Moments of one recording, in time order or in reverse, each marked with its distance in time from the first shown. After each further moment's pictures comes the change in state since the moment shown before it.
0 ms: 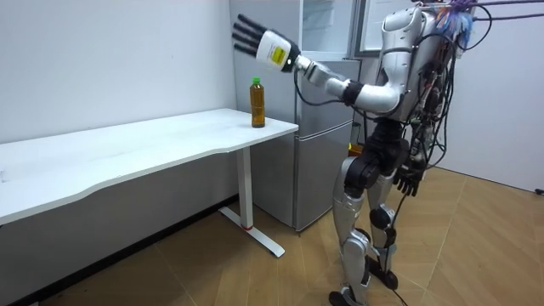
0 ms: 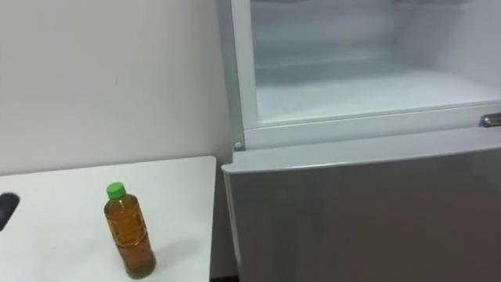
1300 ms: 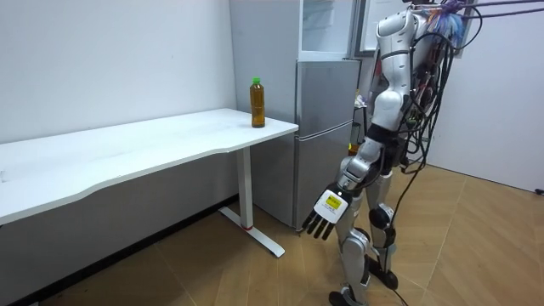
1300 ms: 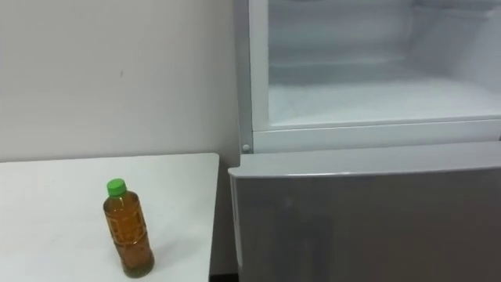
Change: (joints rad) left arm 0.090 -0.020 -0.293 1.394 0.140 0.067 -0.313; right arm -0.001 0.041 0.069 -0.469 0.202 -0.105 0.296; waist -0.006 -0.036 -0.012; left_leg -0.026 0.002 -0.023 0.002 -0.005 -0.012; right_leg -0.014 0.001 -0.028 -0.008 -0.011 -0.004
